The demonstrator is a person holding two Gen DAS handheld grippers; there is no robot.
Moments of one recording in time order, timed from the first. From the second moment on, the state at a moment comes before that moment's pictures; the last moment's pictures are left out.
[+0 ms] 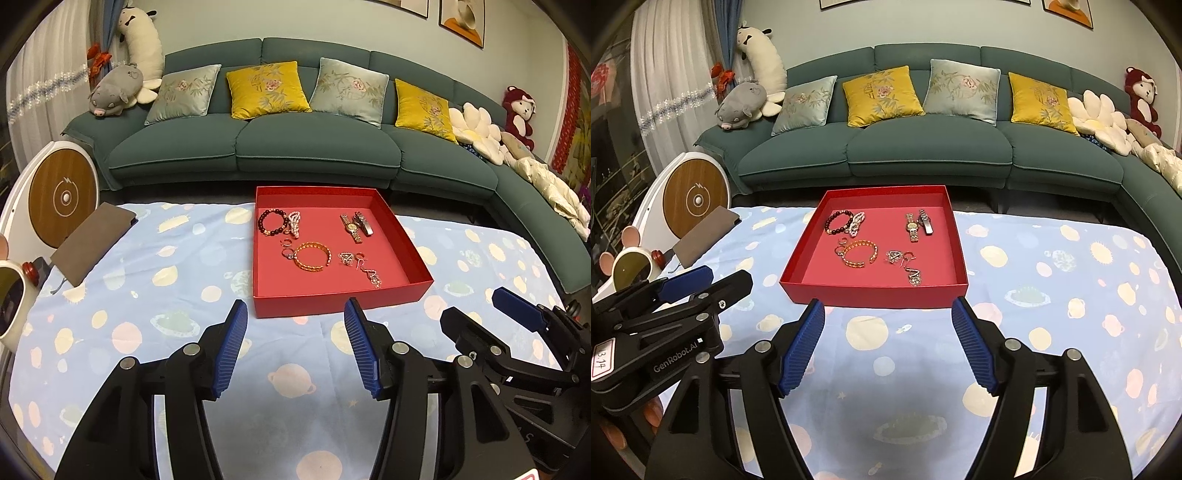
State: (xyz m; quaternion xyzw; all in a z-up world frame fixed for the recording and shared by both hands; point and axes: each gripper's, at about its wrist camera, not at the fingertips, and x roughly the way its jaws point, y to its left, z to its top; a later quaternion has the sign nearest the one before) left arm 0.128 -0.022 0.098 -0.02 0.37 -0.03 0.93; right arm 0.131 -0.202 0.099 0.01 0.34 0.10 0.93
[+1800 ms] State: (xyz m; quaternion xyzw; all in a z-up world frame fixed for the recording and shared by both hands) left arm 0.121 -0.021 0.097 0.00 0.35 0.03 0.94; right arm 0.124 -0.190 0.093 0.00 0.33 0.07 0.94
